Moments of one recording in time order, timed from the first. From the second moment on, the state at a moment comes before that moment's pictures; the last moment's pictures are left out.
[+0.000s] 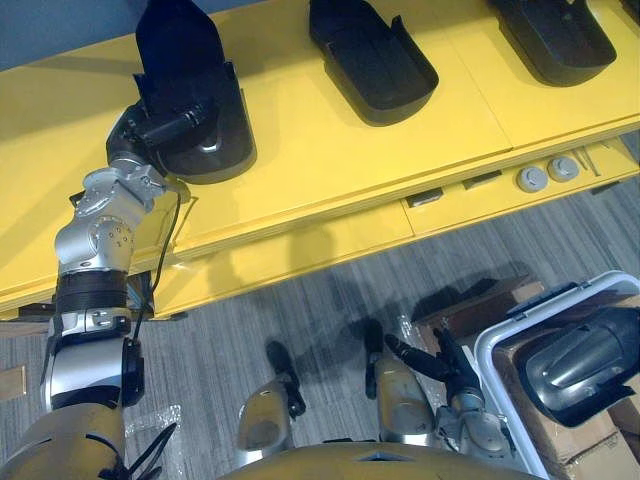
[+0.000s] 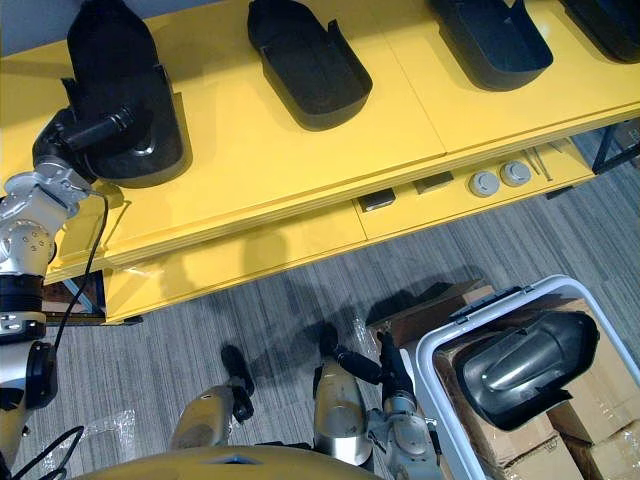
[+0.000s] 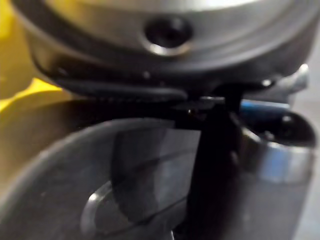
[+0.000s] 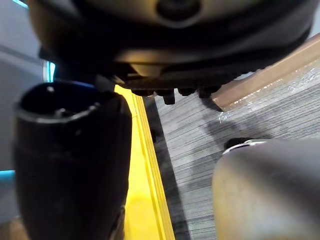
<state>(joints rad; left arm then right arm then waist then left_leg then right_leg) -0.67 0.61 0.22 0.43 -0.71 0.35 0.03 0.34 -0.20 0.13 0.34 0.17 -0.10 -0.18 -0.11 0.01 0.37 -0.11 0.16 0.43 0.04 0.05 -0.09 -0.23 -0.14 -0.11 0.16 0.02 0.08</state>
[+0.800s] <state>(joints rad) -0.69 0.60 0.28 0.54 -0.56 0.35 0.10 0.34 -0.19 0.13 0.37 0.17 -0.10 -0.25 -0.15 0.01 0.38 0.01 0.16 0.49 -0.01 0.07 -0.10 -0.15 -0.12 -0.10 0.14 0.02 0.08</state>
